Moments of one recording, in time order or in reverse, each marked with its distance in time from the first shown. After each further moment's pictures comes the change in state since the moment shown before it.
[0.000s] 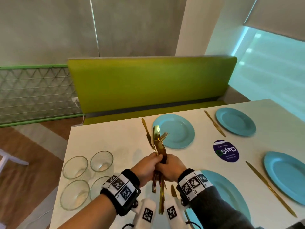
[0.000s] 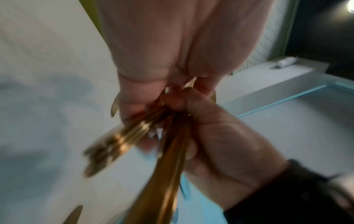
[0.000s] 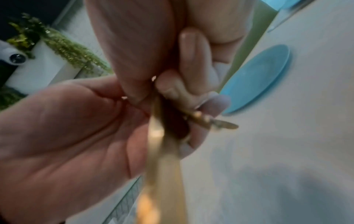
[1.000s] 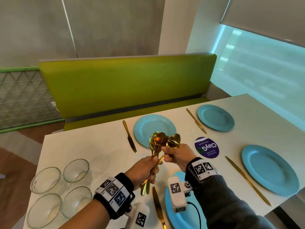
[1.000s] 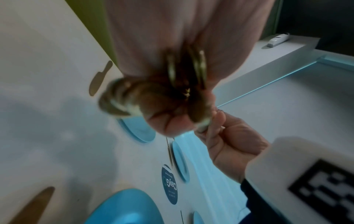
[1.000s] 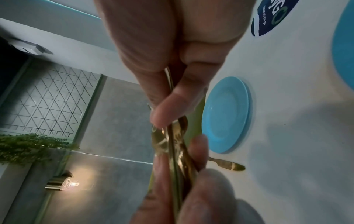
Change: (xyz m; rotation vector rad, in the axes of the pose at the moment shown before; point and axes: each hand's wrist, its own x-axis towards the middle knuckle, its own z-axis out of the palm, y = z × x) left_hand 0.027 -0.006 0.043 0.244 -0.113 0.031; right_hand 0.009 0.057 -0.078 0.988 0.167 0.172
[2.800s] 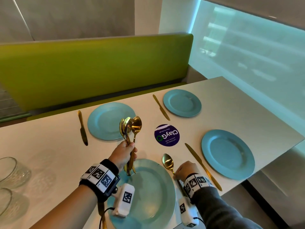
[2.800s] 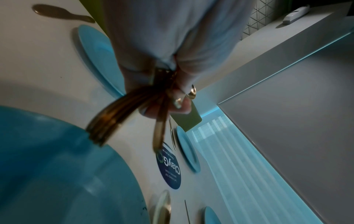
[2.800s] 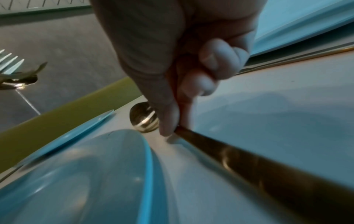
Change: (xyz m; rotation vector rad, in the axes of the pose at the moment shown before) left_hand 0.098 -0.004 0.127 -0.014 0.410 -0.036; right_hand 0.024 0.089 -0.240 -1.092 0.283 0.328
